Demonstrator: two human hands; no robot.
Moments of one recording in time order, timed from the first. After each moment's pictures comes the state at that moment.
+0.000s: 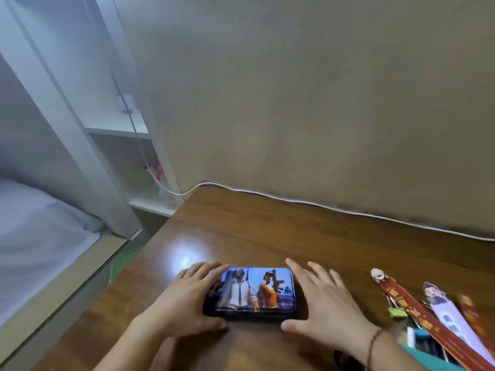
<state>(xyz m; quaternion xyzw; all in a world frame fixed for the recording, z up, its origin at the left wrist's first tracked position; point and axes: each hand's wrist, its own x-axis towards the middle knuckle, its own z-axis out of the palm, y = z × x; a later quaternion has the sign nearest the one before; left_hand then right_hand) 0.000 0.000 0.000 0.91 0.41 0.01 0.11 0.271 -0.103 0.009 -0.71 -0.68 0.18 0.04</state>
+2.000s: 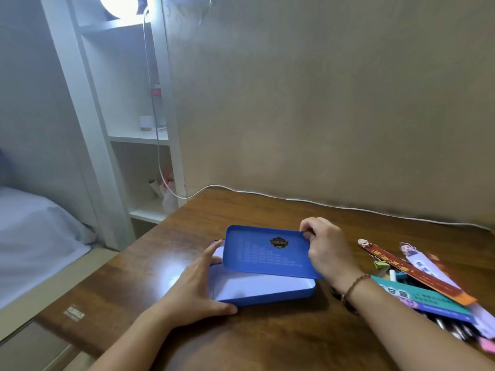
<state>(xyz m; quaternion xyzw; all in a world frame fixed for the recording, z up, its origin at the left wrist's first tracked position) -0.044 -0.075 -0.064 0.84 0.40 0.25 0.25 0.231 -0.145 0.004 -0.68 -0.63 -0.02 0.38</state>
